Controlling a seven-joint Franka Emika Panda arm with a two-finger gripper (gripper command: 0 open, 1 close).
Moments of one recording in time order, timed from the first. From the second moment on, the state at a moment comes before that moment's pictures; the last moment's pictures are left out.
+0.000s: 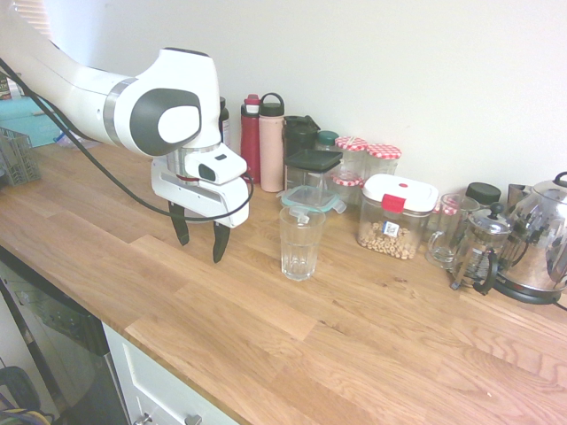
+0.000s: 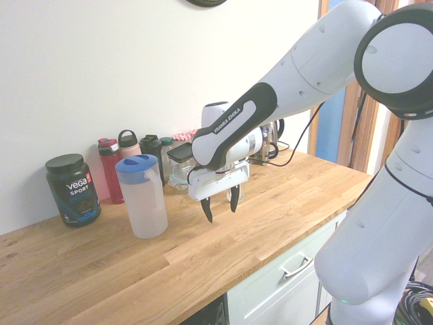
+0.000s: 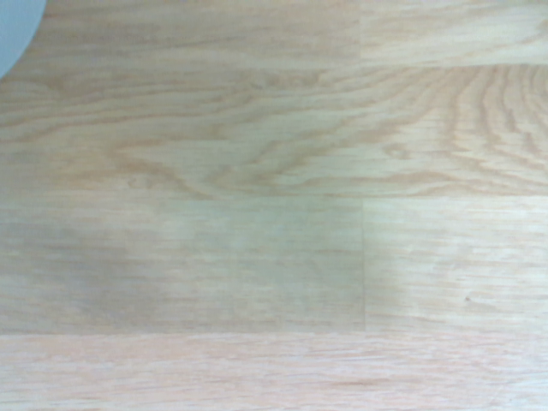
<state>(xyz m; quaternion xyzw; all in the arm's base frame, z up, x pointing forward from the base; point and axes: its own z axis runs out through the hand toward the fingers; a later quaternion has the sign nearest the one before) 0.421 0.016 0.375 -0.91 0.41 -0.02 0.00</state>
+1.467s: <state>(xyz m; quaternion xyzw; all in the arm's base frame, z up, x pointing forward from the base) 0.428 0.172 0.482 -0.91 0.33 -0.25 0.09</state>
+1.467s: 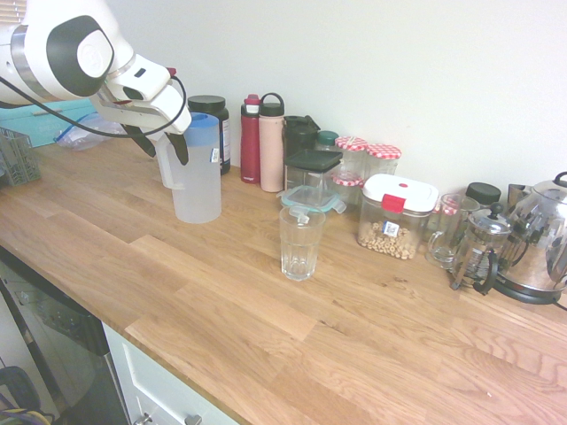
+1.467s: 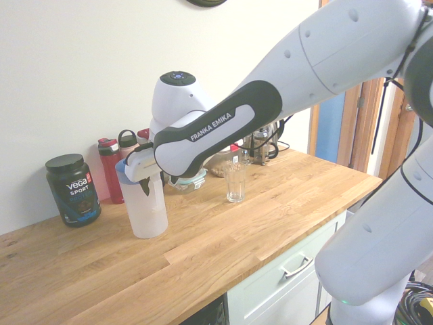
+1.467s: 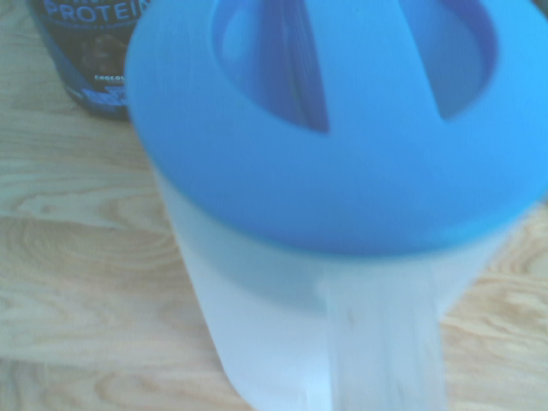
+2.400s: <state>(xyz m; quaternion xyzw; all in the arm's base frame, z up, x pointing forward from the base) 0.446 0.188 0.483 -0.90 0.33 -0.25 0.09</state>
